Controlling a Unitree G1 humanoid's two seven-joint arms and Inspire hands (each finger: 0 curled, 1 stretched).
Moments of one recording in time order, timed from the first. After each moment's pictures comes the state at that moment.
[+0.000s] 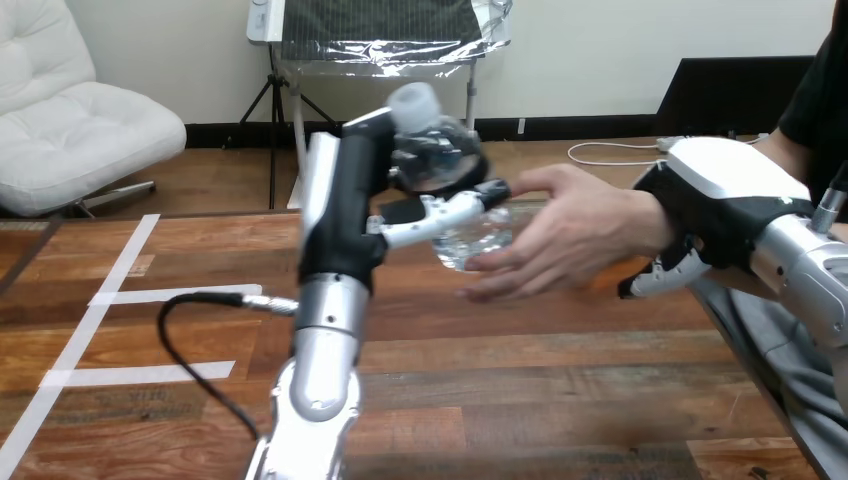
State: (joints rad) left arm -0.28 -0.06 -0.16 0.10 0.27 -0.10 0.15; right arm -0.41 -0.77 0.26 0.00 -0.63 0.20 0.39
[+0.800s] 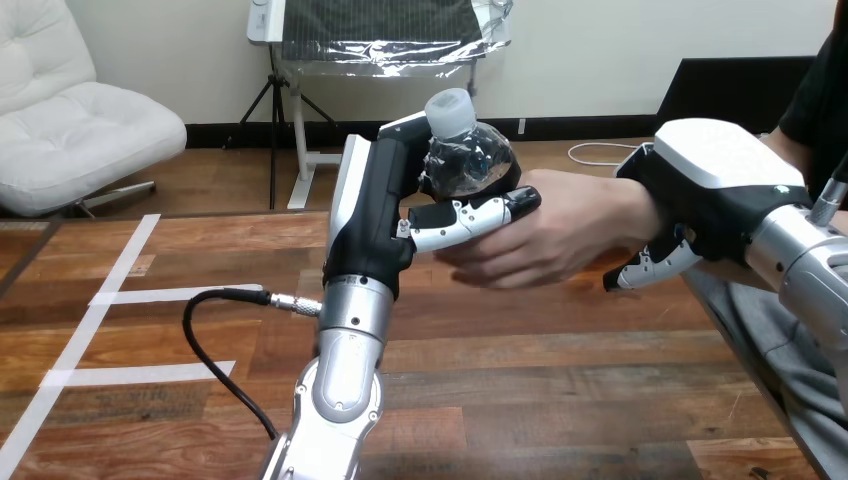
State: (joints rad) left arm -0.29 -0.06 -0.22 0.14 0.27 -0.10 0.18; right arm -0.38 -0.77 0.22 -0.12 -0.63 0.21 0.41
